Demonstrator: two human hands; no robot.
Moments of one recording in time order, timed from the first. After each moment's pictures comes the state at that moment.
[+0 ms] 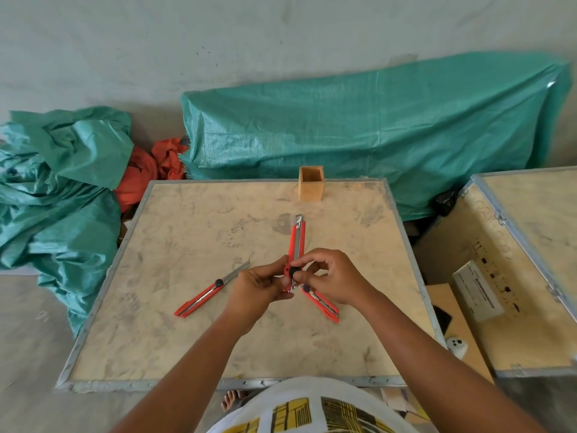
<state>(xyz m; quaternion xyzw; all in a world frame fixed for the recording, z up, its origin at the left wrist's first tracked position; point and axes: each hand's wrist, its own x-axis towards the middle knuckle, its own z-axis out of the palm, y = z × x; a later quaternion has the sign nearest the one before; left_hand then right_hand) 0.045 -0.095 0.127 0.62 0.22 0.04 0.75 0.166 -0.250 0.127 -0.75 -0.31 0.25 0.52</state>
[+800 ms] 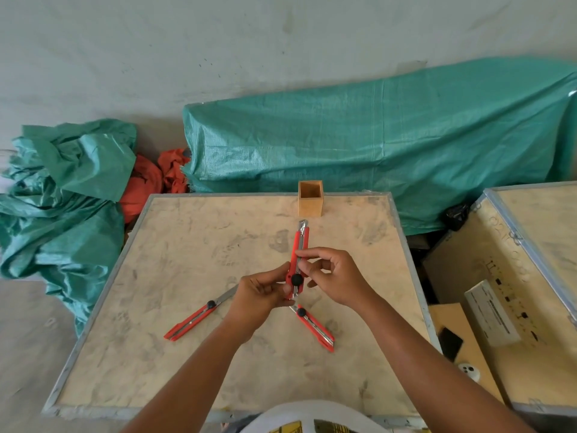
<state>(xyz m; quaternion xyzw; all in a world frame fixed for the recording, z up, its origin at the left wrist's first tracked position) 0.100 -0.100 0.136 0.65 0.22 0.05 0.73 0.231 -0.245 0.128 -0.72 -0.28 0.24 0.59</state>
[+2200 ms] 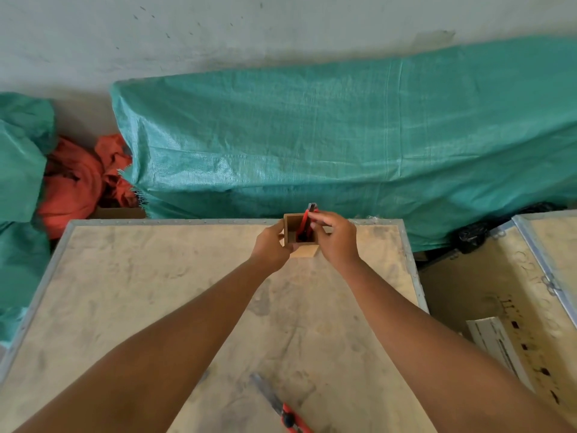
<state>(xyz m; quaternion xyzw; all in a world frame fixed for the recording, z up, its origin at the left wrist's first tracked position) 0.427 0.029 0.020 0.81 0.27 -0.05 0.52 0.507 -0.115 0.022 -0.86 -0.22 0.02 0.47</state>
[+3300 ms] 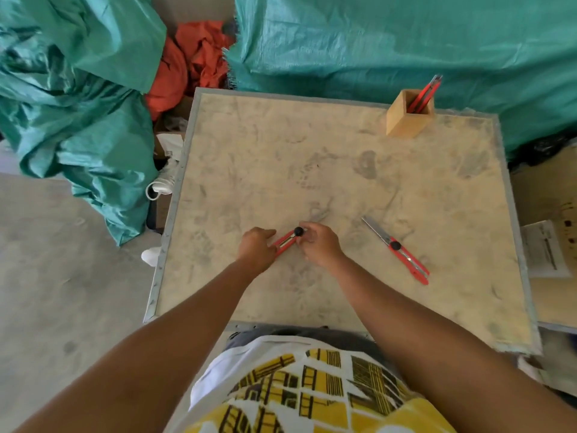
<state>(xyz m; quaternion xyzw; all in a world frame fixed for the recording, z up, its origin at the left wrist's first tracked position) -0.012 0.126 -0.014 0.84 0.35 -0.15 0.39 0.087 -0.016 -0.026 -0.84 -0.09 0.36 0.39</state>
